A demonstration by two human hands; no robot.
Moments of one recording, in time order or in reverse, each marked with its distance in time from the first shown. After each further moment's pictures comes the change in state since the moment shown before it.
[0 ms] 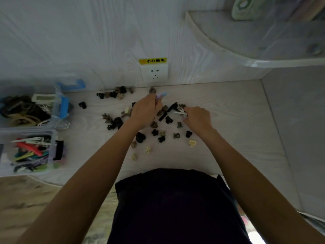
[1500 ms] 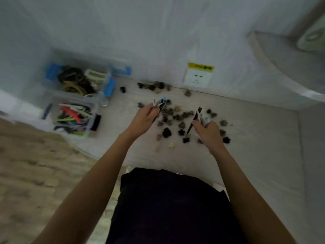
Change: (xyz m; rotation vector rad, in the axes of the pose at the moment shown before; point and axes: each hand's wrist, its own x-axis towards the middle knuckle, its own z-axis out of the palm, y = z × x) left_hand -0.086 -0.039 -0.047 -0.675 0.052 -0.279; right_hand -0.036 -0.049 -0.013 0.954 -0.053 0.176
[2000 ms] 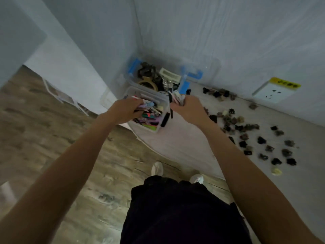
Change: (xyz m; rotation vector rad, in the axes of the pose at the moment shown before) left_hand -0.068 -0.128 -0.257 0.876 -0.050 -0.015; right_hand -0.022 -0.172 0.219 -0.287 -0.430 -0.428
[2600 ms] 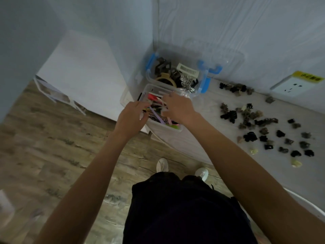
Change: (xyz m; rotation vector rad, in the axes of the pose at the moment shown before) left_hand -0.044 -0.047 0.027 -0.299 0.393 0.007; right_hand 0.056 -0.042 0.107 -0.834 -0.122 -0.061
